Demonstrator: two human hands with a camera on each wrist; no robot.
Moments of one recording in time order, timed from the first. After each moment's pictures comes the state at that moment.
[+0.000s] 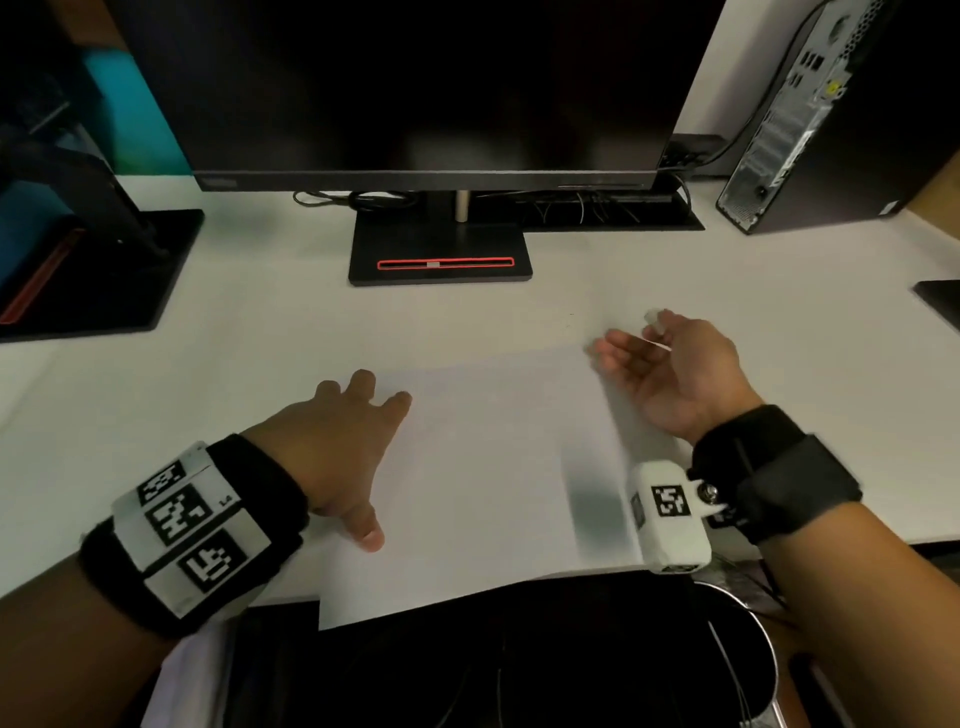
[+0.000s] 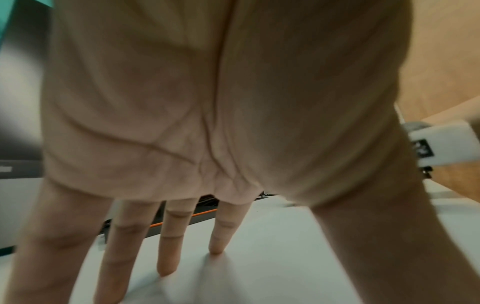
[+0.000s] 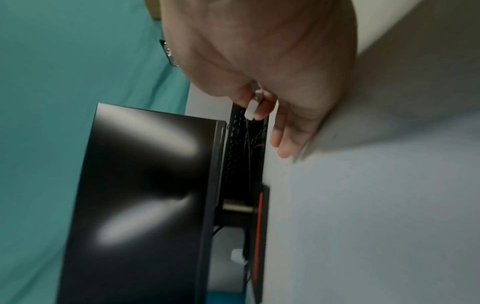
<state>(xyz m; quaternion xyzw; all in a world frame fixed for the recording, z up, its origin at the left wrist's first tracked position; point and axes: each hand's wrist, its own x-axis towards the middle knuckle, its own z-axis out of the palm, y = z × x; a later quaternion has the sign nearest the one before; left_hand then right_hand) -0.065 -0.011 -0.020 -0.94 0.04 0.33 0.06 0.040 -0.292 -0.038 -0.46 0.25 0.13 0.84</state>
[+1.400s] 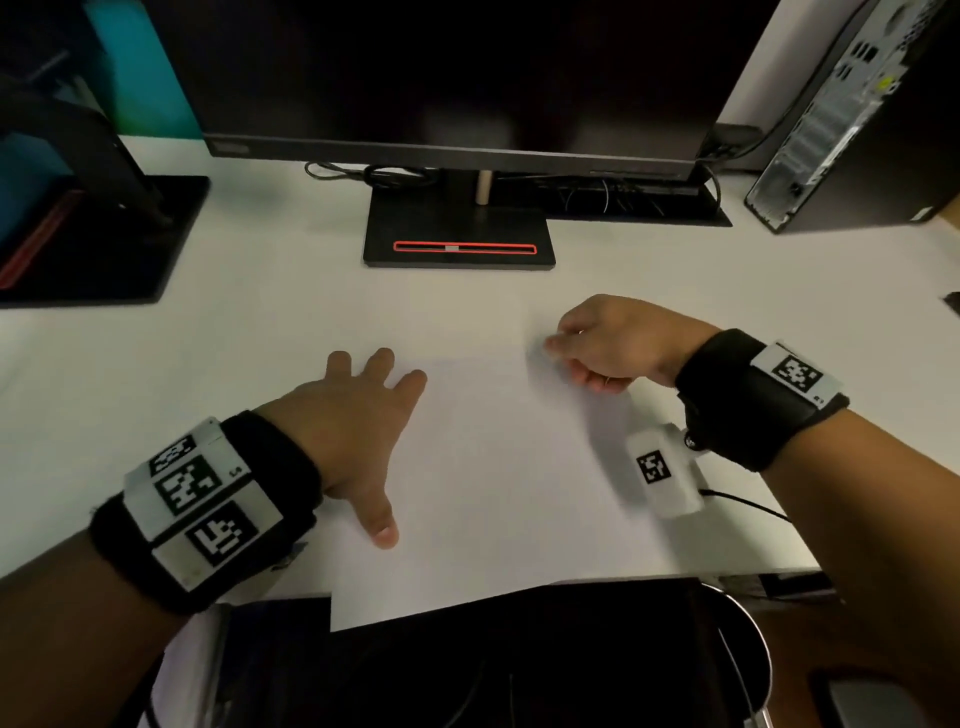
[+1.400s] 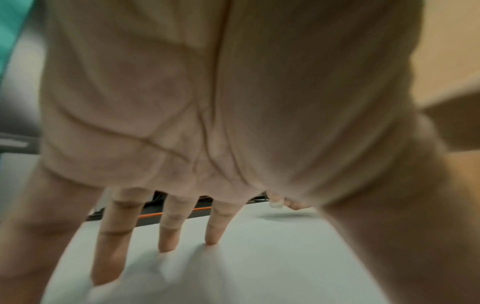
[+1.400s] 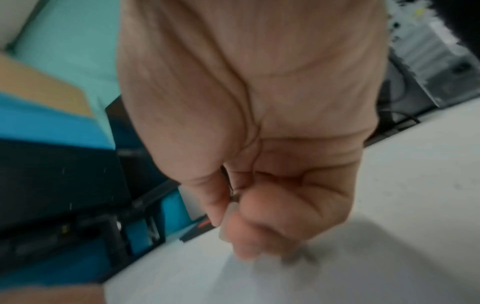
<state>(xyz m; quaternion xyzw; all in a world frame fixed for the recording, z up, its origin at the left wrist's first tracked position) -0.056 -0.002 -0.023 -0.94 0.04 0.34 0.05 0.068 -0.238 -0.022 -0.92 -0.14 0.28 0.24</state>
